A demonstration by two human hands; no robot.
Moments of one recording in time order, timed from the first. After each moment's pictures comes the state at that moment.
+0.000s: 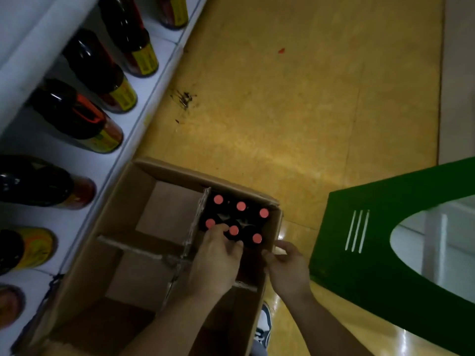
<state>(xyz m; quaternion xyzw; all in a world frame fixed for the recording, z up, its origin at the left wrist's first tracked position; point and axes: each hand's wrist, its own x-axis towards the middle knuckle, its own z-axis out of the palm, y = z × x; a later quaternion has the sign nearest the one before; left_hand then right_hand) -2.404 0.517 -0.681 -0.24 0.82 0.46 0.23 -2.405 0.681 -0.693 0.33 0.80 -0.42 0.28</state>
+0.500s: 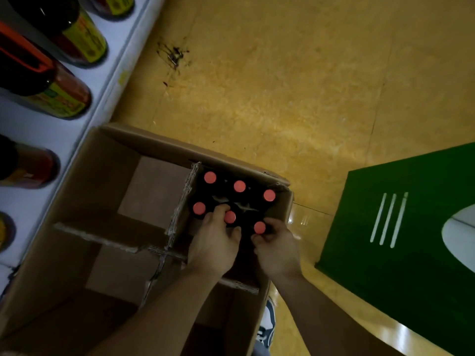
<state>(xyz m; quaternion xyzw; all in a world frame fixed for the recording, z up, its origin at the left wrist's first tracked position) -2.414 0.536 -0.803 -0.21 0.86 0.39 0.24 -2.418 0.680 -0.812 0.26 0.84 -0.38 0.28</state>
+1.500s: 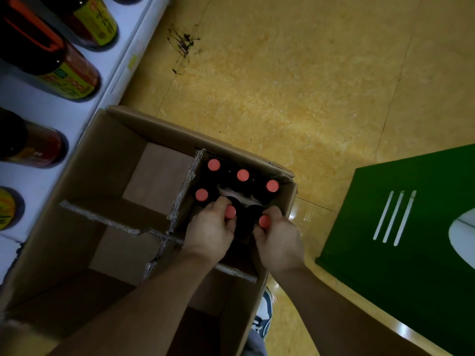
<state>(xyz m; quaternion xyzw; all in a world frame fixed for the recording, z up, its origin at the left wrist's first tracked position) -2.407 0.532 -0.809 -0.16 0.90 0.34 0.19 -2.422 0.687 -0.796 0.05 0.93 -0.24 0.26</state>
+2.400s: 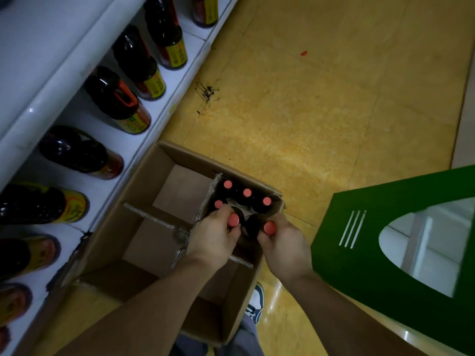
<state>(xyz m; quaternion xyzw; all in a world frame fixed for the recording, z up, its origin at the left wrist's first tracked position) -2.386 0.510 -0.630 -0.14 0.91 0.36 0.13 -2.415 0.679 -0.607 -0.01 0.95 -0.23 0.23</state>
